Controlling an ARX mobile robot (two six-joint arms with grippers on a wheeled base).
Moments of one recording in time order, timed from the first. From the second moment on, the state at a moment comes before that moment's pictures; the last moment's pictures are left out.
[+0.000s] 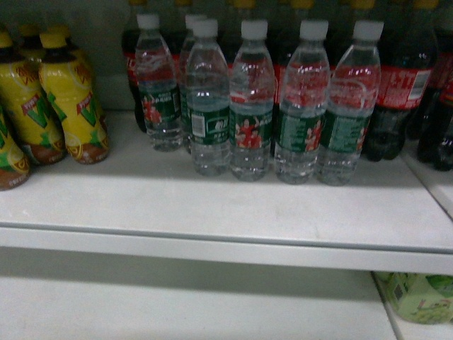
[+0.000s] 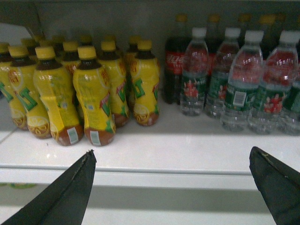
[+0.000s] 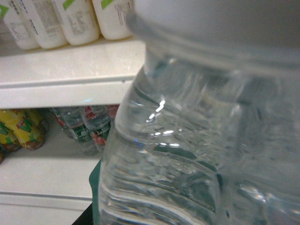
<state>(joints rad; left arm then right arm) 0.00 0.01 0.01 -0.01 0.00 0.00 0.06 0.48 0.52 -0.13 -0.06 0.16</state>
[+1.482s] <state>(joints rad) 0.00 0.01 0.01 0.00 0.00 0.00 0.06 0.48 0.53 -0.13 -0.06 0.16</state>
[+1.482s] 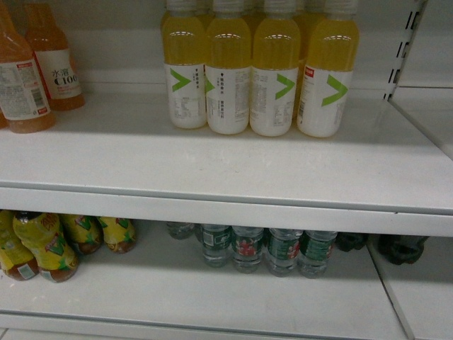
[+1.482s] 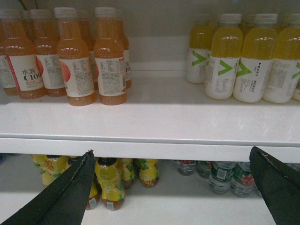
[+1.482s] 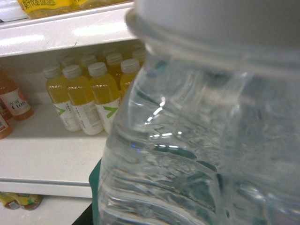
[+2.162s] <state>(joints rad) 0.00 0.01 0.01 0.00 0.00 0.00 0.06 0.48 0.53 -0.13 -0.05 0.16</state>
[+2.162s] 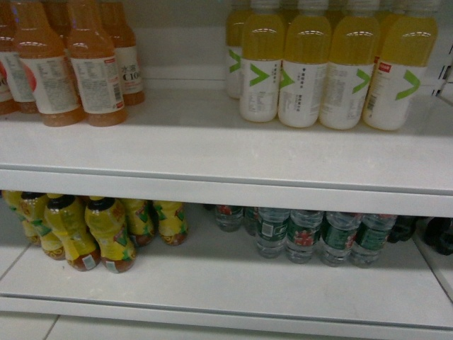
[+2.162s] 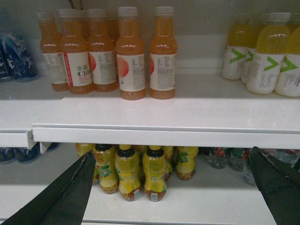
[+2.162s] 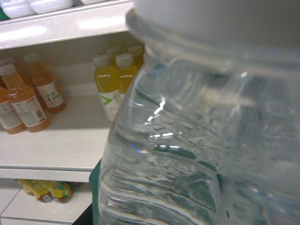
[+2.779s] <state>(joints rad) 0.00 0.01 0.01 0.00 0.00 0.00 0.06 0.47 0.53 -0.13 -0.06 0.16</state>
